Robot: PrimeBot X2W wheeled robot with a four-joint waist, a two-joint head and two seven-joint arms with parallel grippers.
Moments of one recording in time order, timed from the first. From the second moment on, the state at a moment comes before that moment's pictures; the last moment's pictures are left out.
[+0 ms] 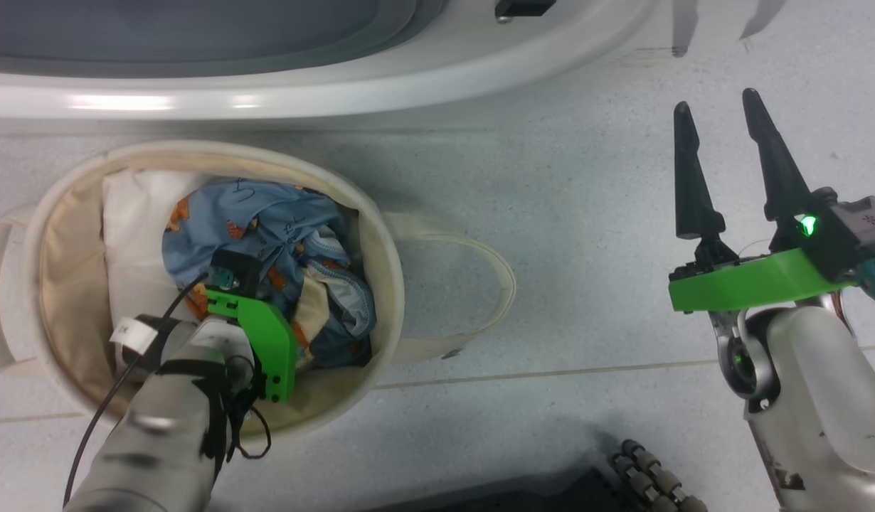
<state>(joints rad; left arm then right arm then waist) -0.87 0.10 -0.63 1.29 -0.50 -0.06 0.02 -0.44 -0.21 0.21 0.09 0.26 0.13 -0.25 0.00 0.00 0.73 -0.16</state>
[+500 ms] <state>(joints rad) -0.84 0.10 -0.62 1.30 -0.54 -0.08 -0.08 -0.44 -0.20 0.24 0.12 0.28 0.13 -0.25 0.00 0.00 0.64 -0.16</state>
